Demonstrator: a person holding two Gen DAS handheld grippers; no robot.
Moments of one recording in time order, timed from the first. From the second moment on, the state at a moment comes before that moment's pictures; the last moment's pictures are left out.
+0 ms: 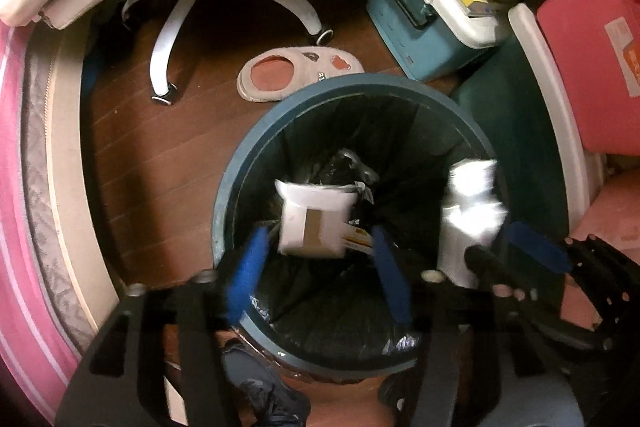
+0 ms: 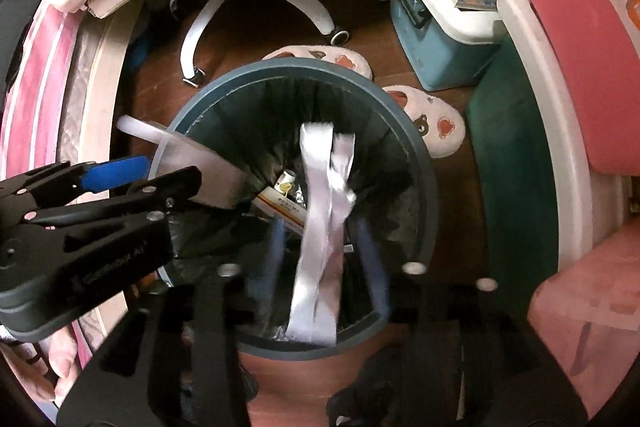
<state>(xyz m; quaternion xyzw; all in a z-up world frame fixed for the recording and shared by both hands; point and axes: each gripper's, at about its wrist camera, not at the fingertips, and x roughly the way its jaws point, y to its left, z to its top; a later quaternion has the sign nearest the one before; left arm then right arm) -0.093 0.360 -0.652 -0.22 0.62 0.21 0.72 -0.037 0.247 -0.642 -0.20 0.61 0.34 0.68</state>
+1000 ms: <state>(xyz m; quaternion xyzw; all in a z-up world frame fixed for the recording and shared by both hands) -0.097 0.354 -0.464 -0.21 0.62 0.21 0.72 -0.031 0.206 -0.436 -0.16 0.59 0.29 0.73</state>
